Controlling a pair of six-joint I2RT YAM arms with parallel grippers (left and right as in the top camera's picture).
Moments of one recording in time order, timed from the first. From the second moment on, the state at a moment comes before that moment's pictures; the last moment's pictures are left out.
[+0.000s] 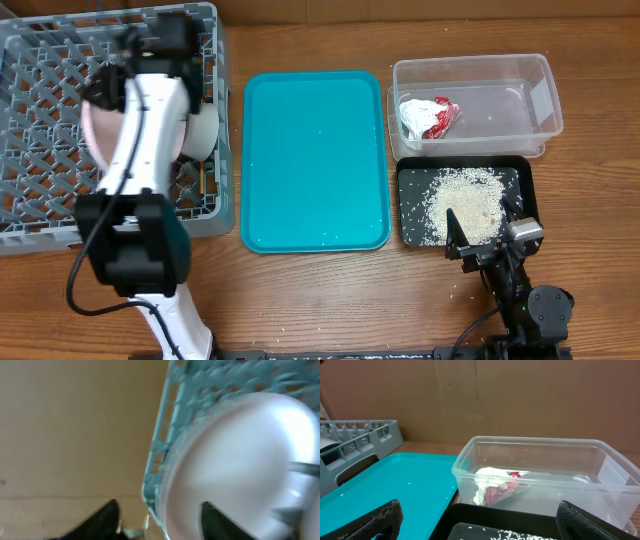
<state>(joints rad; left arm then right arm) -0.05 2.01 1.81 -1.06 -1.18 -0.03 0.02 0.01 0.02 -0.01 -0.22 0.04</state>
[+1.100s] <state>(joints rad) -0.70 1.25 1.85 -1.51 -0.08 -0.23 0.02 0.01 0.02 -0.01 -0.22 0.04</state>
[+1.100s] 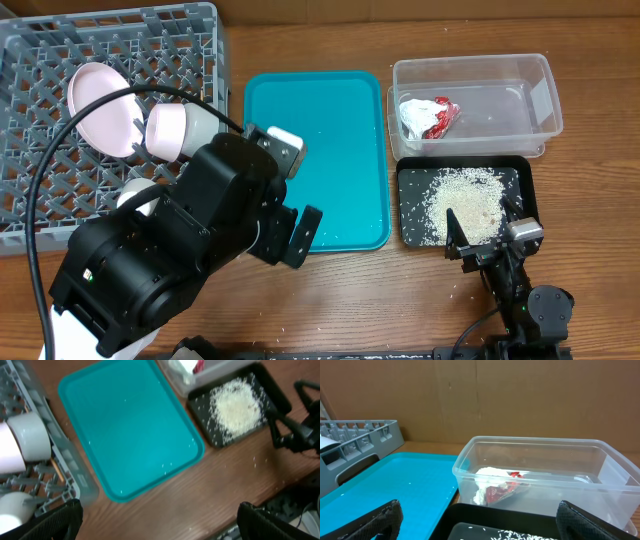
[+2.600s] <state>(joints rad) -0.26 0.03 0.19 -0.06 0.11 0.00 0.02 0.01 0.02 -0.01 -0.22 0.04</state>
